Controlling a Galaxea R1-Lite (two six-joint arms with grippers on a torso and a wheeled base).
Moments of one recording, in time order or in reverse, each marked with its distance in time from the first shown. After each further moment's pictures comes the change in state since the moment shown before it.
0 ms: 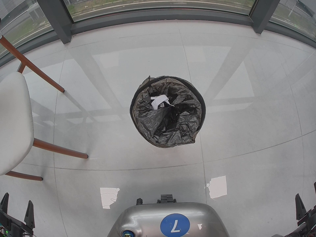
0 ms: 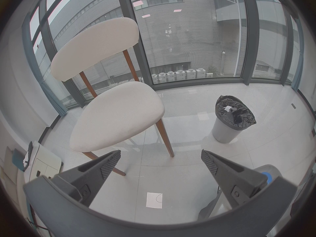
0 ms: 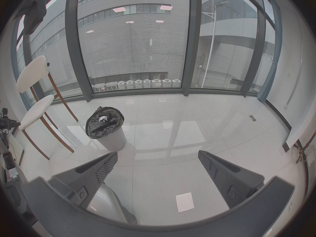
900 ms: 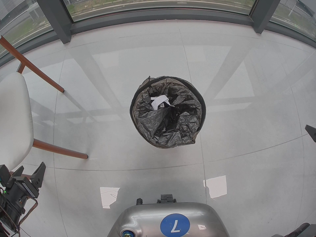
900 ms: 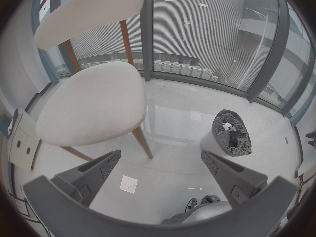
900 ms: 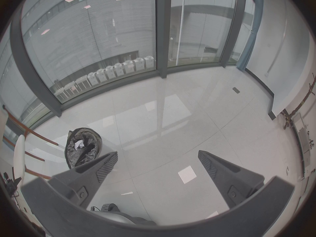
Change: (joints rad) left arm -0.051 0.756 -0.020 -0.594 -0.010 -0.326; right arm -0.025 0.749 -0.506 -0.023 -0.144 0.269
